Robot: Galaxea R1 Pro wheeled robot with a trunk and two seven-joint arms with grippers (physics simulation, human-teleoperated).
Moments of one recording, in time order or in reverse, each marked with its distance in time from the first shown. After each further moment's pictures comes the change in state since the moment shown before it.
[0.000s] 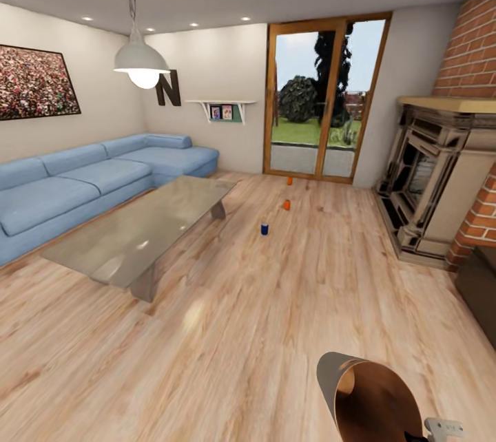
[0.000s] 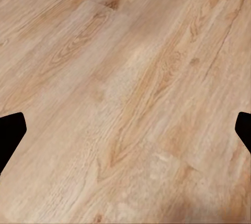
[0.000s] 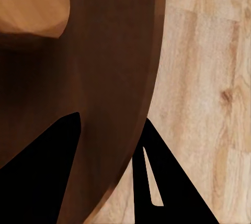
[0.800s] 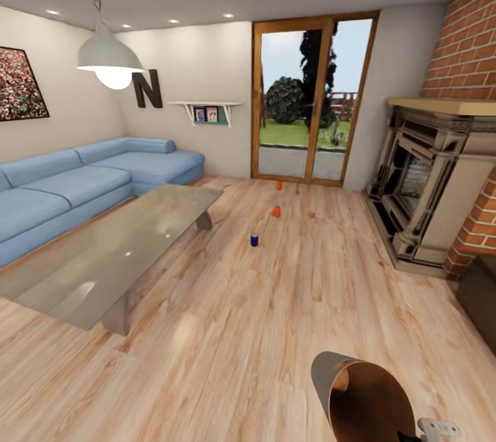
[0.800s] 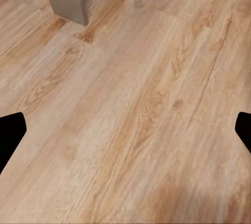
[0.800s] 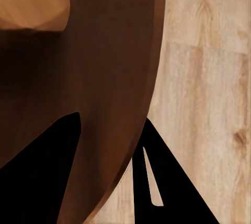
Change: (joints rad) left arm 0.000 0.000 0.000 0.000 0.000 0.001 0.000; right arm 0.000 0.025 -0.003 0.000 0.007 -0.006 0.002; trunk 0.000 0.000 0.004
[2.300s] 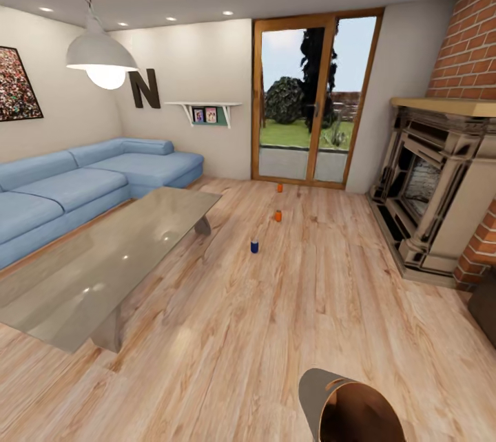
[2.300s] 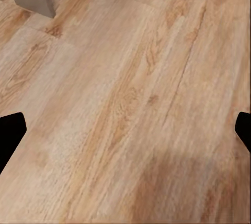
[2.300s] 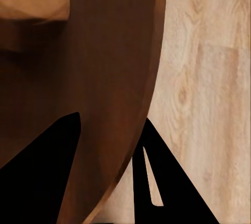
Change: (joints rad) left arm 0.064 -0.030 -0.029 0.035 -0.006 -0.051 -0.063; right arm 0.051 0.052 -0.005 0.048 -0.001 -0.069 0.044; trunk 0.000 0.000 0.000
